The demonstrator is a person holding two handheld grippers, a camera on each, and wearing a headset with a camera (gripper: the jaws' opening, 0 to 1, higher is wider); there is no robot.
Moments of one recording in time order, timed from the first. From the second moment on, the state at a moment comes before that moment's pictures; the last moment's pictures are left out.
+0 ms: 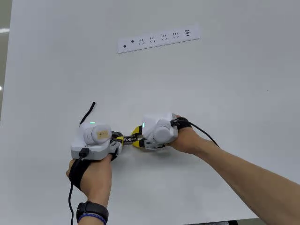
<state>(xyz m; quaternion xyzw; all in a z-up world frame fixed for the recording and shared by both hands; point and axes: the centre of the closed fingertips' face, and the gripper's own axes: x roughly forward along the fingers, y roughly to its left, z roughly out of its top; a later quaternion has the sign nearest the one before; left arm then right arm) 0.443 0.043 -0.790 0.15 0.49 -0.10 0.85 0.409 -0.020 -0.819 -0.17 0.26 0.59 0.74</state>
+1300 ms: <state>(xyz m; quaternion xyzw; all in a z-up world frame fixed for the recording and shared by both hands) 0.445 0.042 -0.788 0.05 0.50 -0.15 0.85 0.415 -0.009 -0.819 -0.18 0.23 0.60 0.74</state>
